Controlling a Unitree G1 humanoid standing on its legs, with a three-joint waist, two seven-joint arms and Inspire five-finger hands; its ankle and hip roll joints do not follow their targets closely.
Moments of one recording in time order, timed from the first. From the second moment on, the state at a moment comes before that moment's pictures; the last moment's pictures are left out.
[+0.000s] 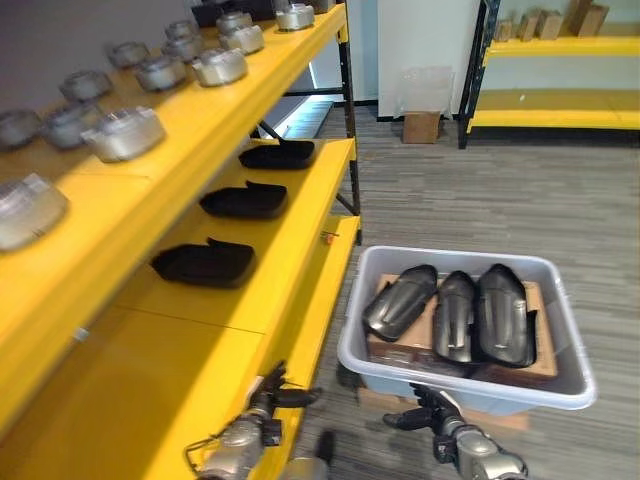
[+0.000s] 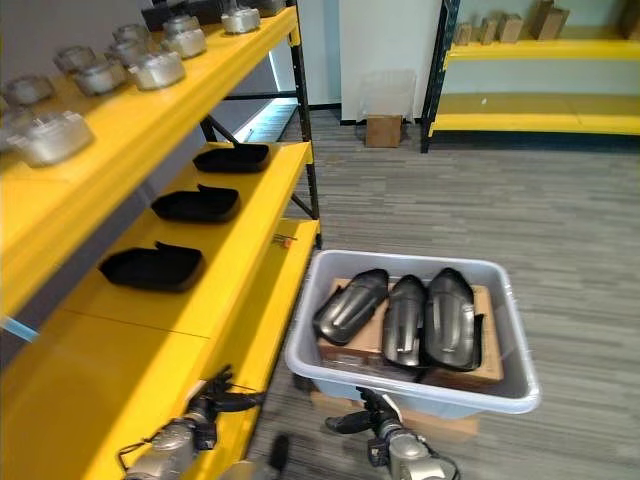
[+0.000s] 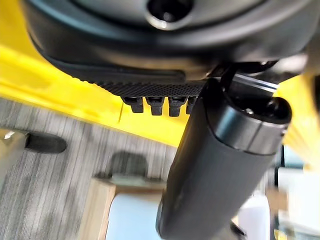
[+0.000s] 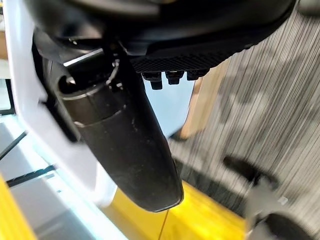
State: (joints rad) left arm -0.02 0.21 -0.26 0.79 -0.47 0.00 0.10; right arm -0.04 -0.32 0.33 0.88 0.35 0.03 -0.02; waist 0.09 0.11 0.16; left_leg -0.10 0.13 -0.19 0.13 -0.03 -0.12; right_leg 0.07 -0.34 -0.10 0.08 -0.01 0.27
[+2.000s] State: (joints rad) left arm 0.16 0.52 -0.09 0.07 -0.28 -0.12 0.06; right arm 0.01 -0.79 0.03 0.06 0.22 -0.12 0.01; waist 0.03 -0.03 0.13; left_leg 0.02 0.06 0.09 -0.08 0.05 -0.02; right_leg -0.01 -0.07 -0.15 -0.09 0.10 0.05
